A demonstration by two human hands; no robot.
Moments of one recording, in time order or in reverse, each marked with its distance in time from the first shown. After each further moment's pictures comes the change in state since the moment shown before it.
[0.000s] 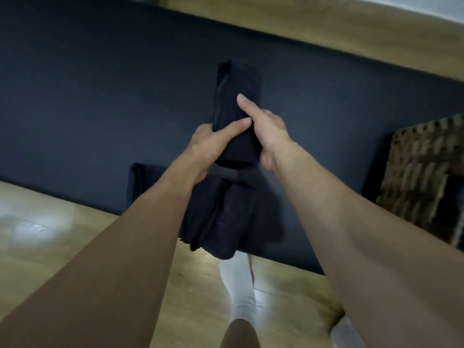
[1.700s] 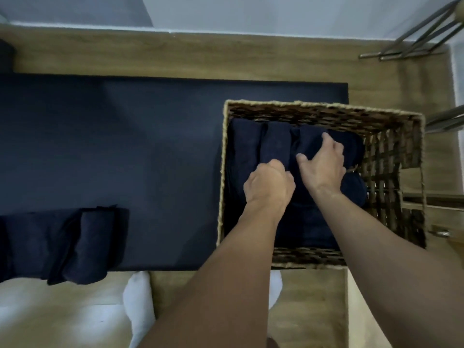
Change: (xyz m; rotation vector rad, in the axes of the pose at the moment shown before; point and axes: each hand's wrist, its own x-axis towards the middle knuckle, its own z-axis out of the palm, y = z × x) left_hand -0.124 0.039 0.476 0.948 -0.128 0.248; right_hand -0.115 -0.043 -0.479 -0.878 0.835 -0.236
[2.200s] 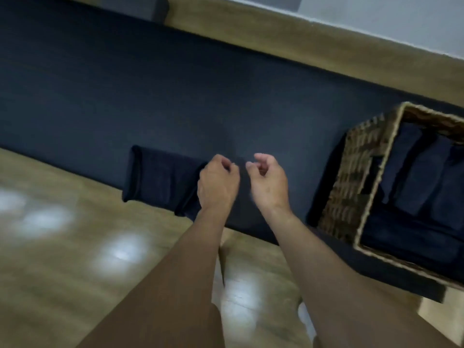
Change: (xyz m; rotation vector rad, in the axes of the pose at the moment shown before) left_hand -0.091 -0.331 -0.149 -0.433 0.506 -0.442; right_hand -0.281 -0.217 0.163 0.455 -0.525 -0.207
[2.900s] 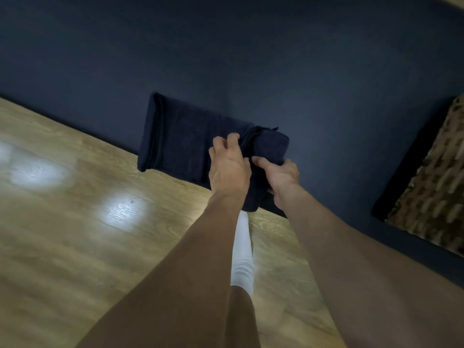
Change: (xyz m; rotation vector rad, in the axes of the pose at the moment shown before) left_hand 0.094 -0.152 0.021 0.177 -0.061 0.105; right_hand 0.056 0.100 0.161 0.159 0.010 0.565
